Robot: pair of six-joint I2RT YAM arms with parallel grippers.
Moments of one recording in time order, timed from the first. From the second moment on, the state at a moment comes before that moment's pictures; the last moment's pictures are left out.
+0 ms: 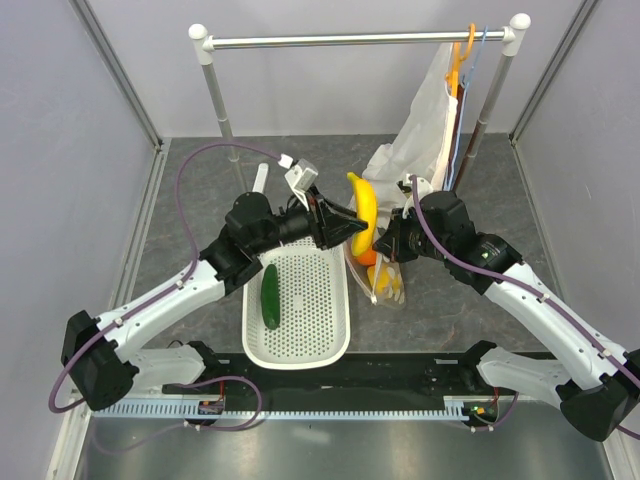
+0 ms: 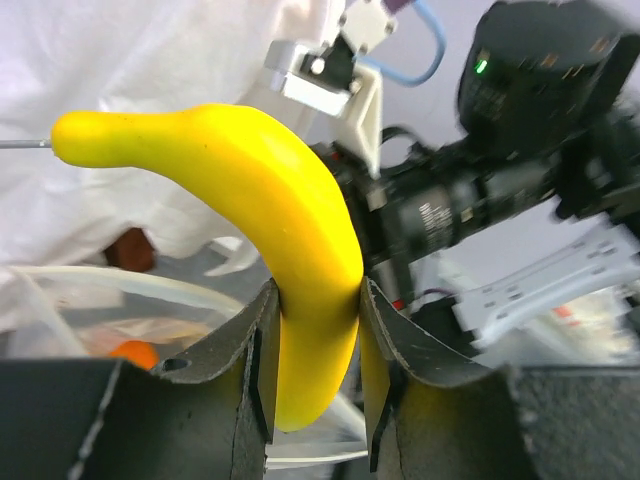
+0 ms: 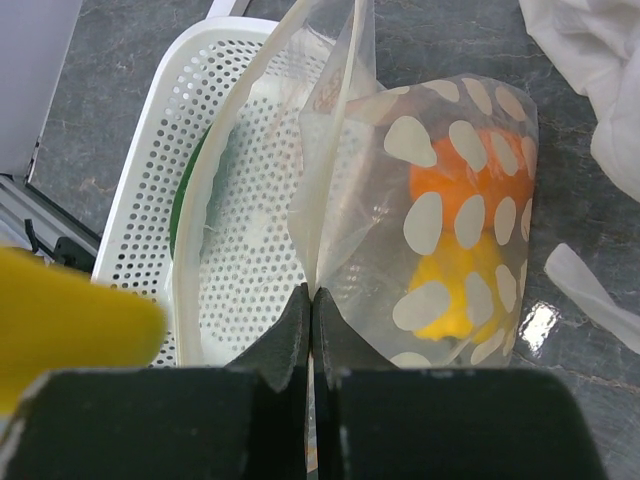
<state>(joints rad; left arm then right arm) -0.79 1.18 0.98 0.30 0.42 -0.50 0.62 1.05 1.05 -0.58 -0.14 0.46</state>
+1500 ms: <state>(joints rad) -0.74 0.88 1.03 -0.63 0.16 -0.22 0.60 1.06 1.07 -0.59 -0.23 0.49</state>
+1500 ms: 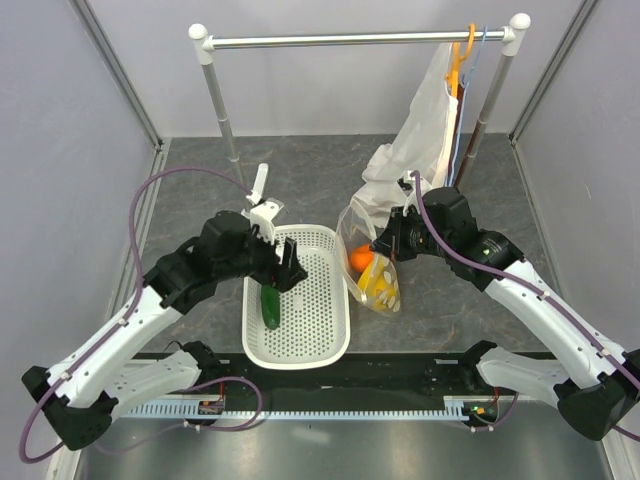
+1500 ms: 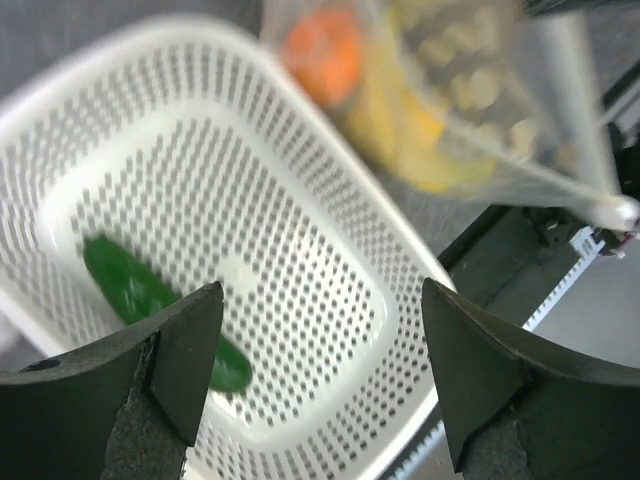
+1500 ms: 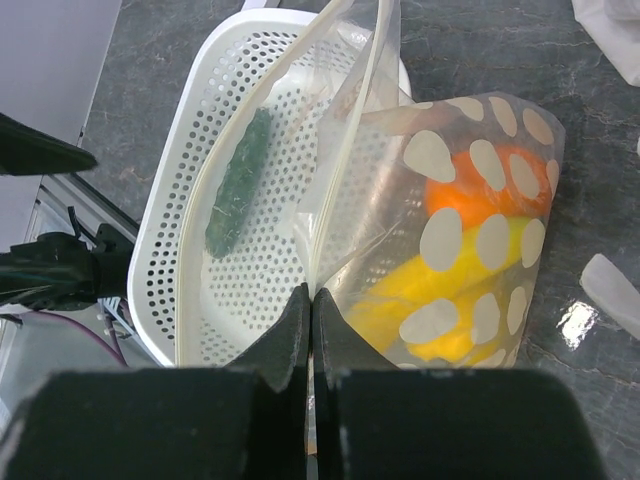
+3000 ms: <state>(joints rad) -0.58 1.59 1.01 -0.81 -0.02 -0.63 0.60 1.06 1.07 -0.58 -0.21 0.48</state>
